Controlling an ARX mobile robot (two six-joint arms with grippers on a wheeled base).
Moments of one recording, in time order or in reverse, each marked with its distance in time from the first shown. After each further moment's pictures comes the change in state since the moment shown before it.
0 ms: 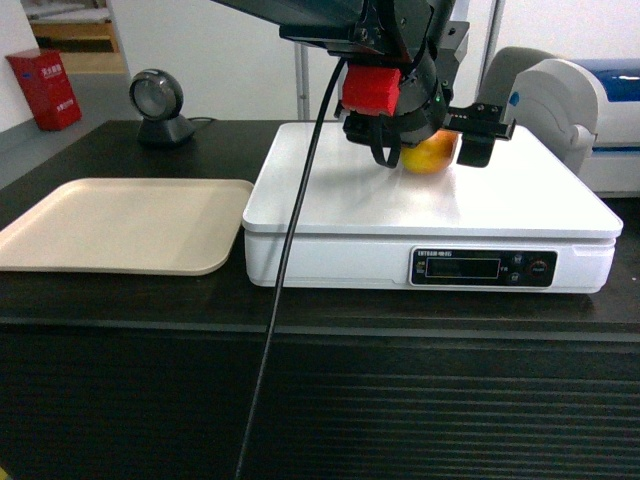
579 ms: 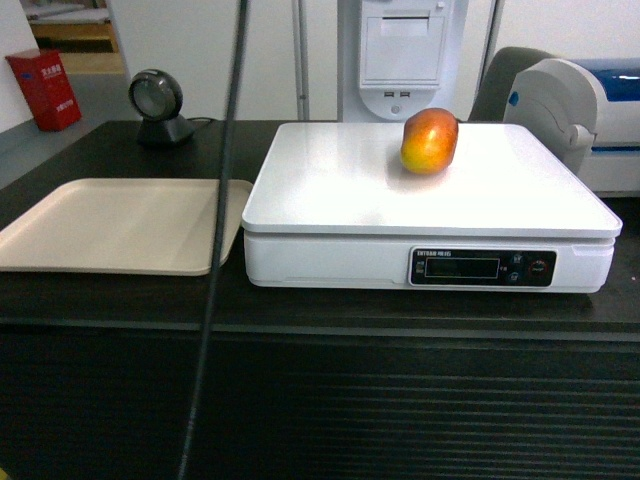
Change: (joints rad) left arm -0.008 -0.507 -0.494 0.423 -0.041 0.016; right arm 0.000 0.000 0.000 0.000 0.000 0.000
